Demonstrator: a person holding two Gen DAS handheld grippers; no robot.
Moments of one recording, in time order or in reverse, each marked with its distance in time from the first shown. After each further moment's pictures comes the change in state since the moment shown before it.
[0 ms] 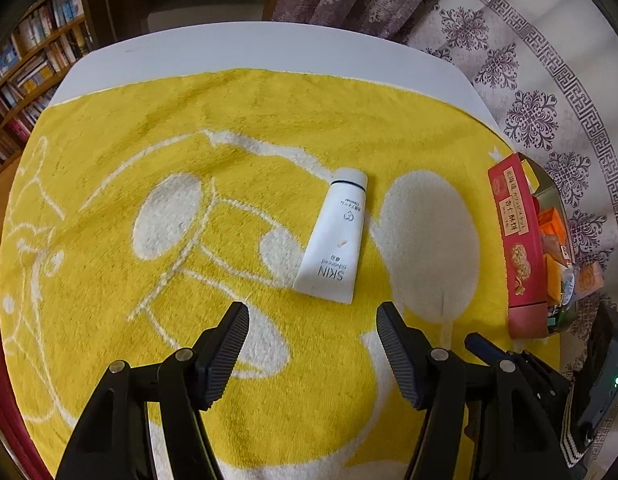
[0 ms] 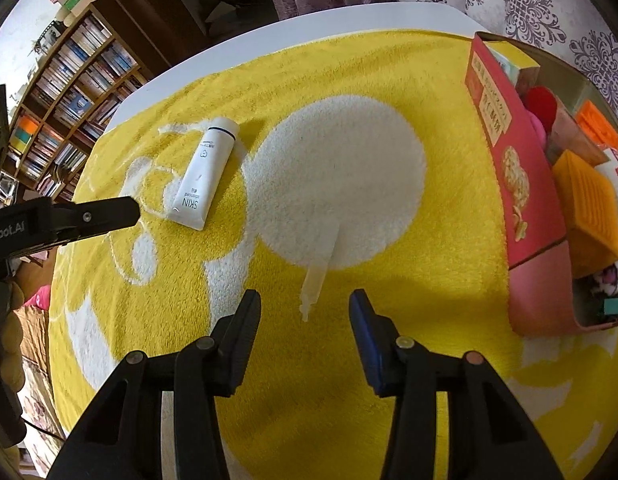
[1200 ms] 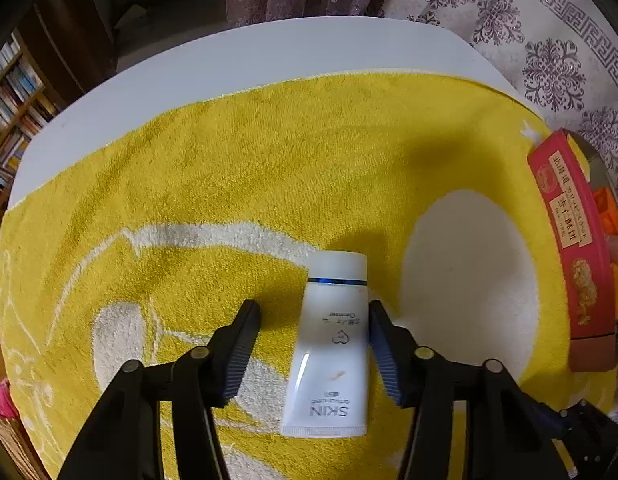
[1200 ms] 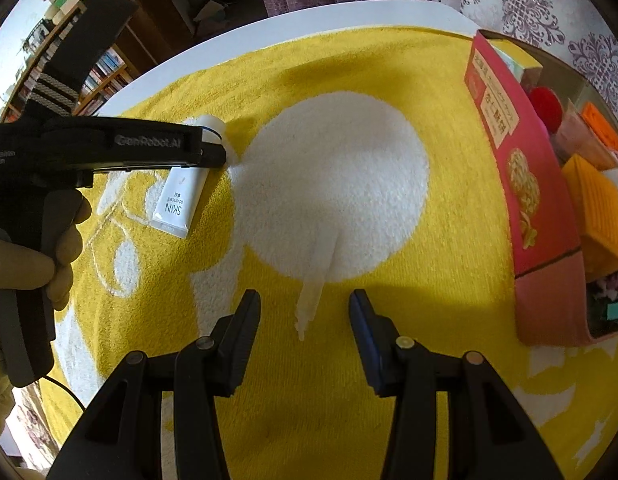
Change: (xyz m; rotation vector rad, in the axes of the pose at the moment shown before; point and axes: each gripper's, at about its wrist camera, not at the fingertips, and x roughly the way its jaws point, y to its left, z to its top) left arm 0.075 -0.038 0.060 0.206 -0.009 0.136; right arm 0.011 0.004 0.004 -0.002 -0.002 -0.062
